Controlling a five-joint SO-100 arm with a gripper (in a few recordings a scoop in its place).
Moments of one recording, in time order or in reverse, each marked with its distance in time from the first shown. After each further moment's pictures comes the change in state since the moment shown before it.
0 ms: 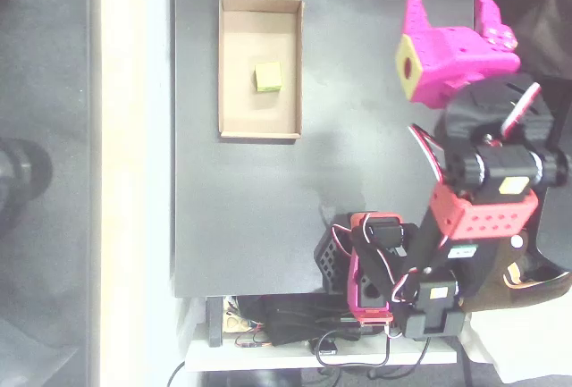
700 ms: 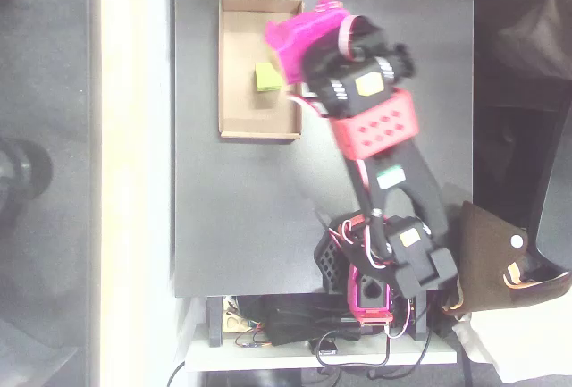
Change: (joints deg) arm -21.9 -20.3 0.0 0.0 0.0
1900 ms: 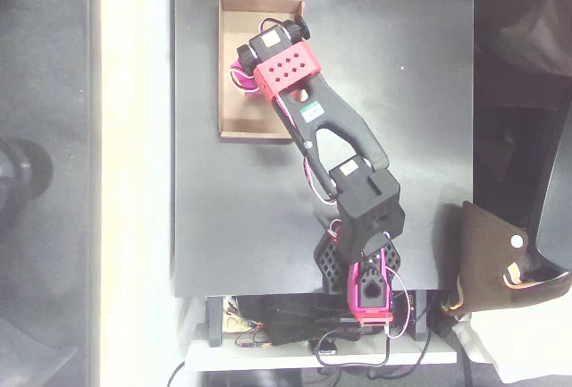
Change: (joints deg) arm -7.8 -34.7 0.1 0.0 0.0
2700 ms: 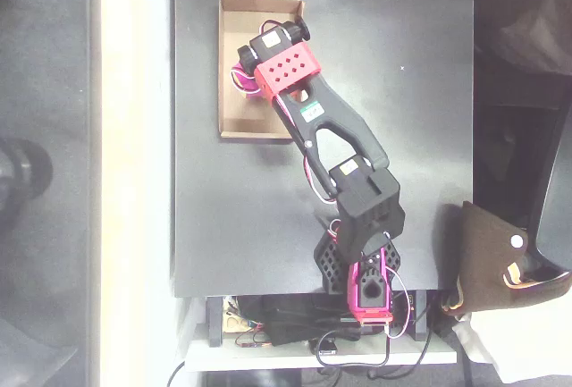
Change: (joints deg) arm 0.1 0.0 1.1 0.0 0.0
